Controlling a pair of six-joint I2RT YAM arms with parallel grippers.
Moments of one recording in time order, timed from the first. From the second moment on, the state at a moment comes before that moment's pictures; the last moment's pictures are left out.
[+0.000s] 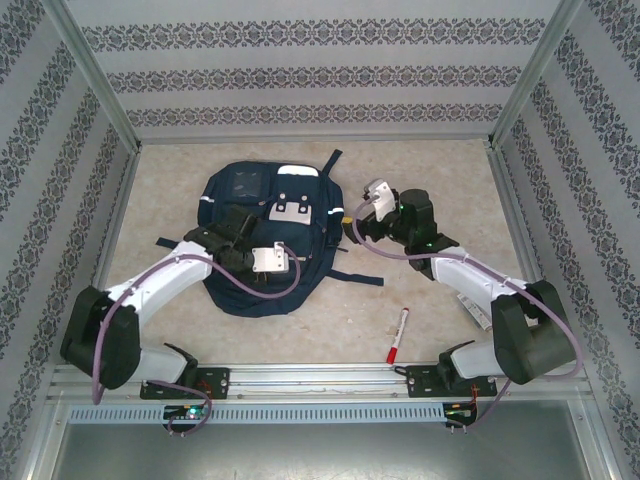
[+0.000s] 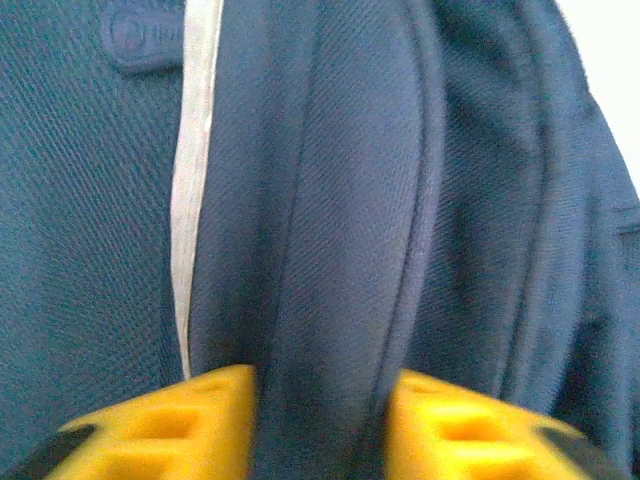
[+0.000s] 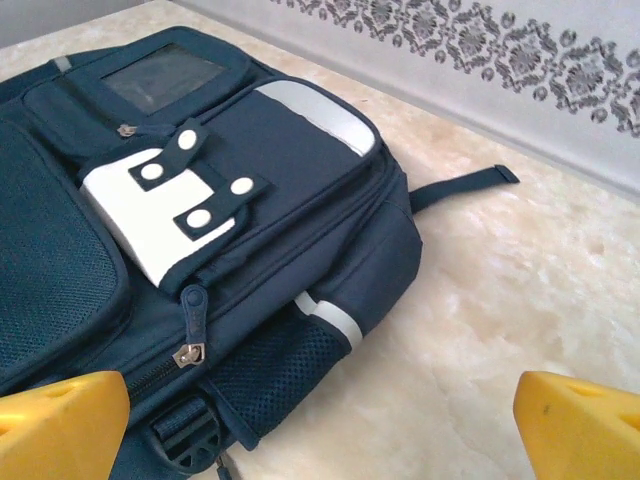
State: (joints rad) left arm -0.43 1.40 0.90 -0.71 0.16 0.99; right arm 0.35 1.38 0.72 0.23 -0.31 -0.13
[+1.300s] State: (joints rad) left arm -0.34 1.26 0.84 -0.65 0.44 1.13; right arm 0.48 1.74 0.96 -0.06 -0.78 -0.84
